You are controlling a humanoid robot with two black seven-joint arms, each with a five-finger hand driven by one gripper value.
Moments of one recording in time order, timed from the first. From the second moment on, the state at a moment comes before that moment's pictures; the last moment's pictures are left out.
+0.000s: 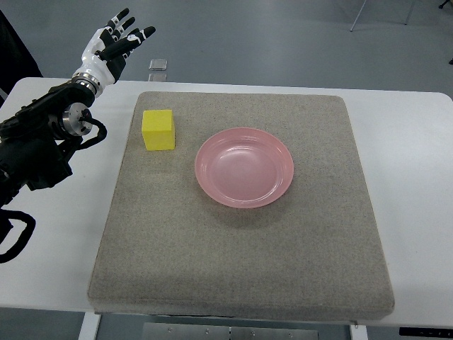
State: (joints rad) left arm -1.07 0.18 -0.44 -0.30 -0.06 -0.18 -0.33; right arm 0.00 0.00 -0.10 0.08 -0.08 -0.23 0.00
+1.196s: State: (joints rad) left arm -1.07 0.18 -0.44 -0.30 -0.06 -0.20 -0.35; right arm 0.00 0.00 -0.10 0.08 -0.08 -0.23 0.00
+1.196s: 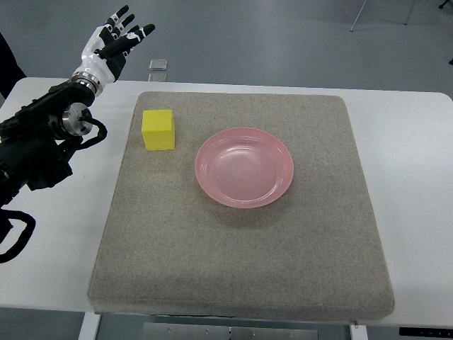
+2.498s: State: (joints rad) left arm -1.30 0.37 0.03 -0.61 0.36 -0.20 -0.23; right arm 0.00 0.00 -0.10 0.08 -0.08 -0.23 0.00
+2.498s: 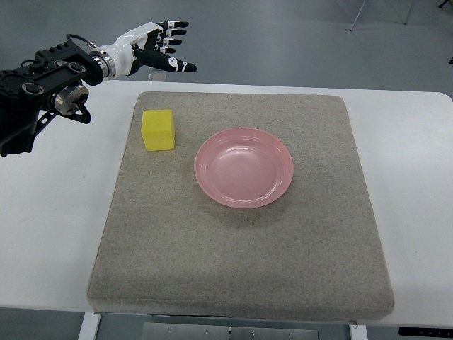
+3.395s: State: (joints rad) left arm -1.37 0.49 0.15 -0.82 1.04 -0.26 -0.23; right arm 0.00 0.00 -0.10 0.08 -0.08 -0.23 0.00
